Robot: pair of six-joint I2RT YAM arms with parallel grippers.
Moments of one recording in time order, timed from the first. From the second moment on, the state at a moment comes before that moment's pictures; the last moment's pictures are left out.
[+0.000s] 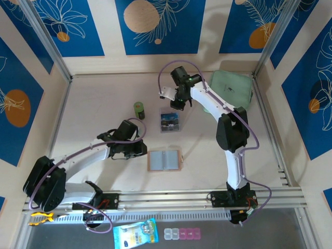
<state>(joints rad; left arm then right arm) -0.62 1.29 0.71 -0.51 0.32 -0.76 0.50 2.07 1.90 -1.00 -0.12 -0.74</state>
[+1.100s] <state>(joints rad) -0.62 1.39 0.58 -0.30 0.47 -0.81 0.82 1.54 0.99 -0.57 -0.40 0.63</state>
